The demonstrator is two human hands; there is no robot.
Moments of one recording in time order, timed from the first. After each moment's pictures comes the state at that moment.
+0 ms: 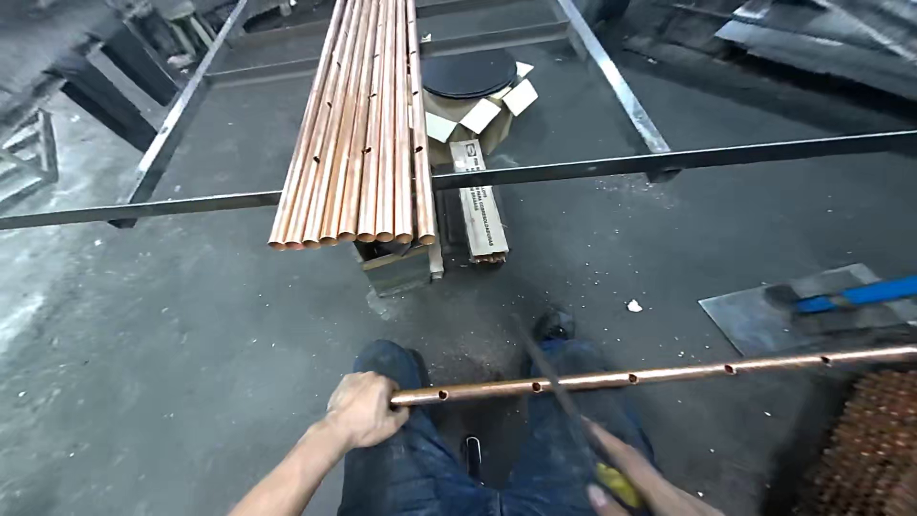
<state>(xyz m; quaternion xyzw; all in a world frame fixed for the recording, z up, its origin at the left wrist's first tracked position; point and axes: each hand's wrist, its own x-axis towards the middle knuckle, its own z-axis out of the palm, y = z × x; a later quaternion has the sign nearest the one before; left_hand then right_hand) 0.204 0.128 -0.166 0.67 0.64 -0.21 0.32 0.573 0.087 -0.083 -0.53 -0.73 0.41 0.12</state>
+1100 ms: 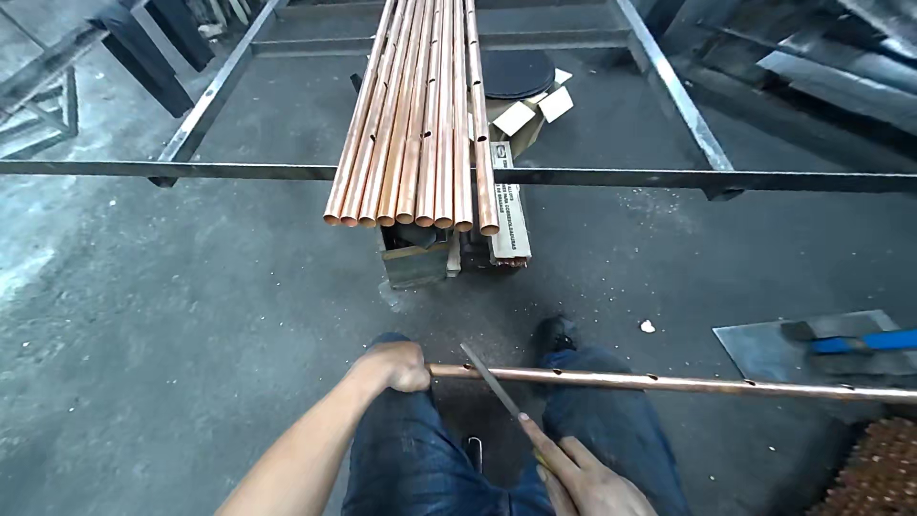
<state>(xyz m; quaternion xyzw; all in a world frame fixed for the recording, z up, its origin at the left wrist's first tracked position) 0.197 0.178 -0.174 0.58 0.63 -0.27 0.44 0.505 0.086 -0.127 -0.49 -0.82 0.29 -0.05</state>
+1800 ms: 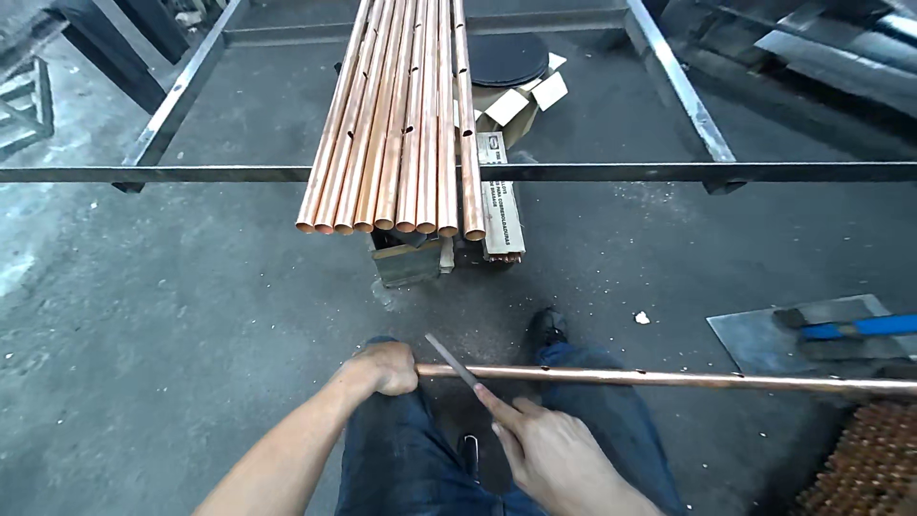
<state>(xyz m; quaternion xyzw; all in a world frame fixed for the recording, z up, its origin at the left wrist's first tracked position) 0.201 0.194 -0.172 0.57 0.63 -0.31 0.42 0.466 0.139 -0.150 -0.45 -0.86 0.22 -0.08</state>
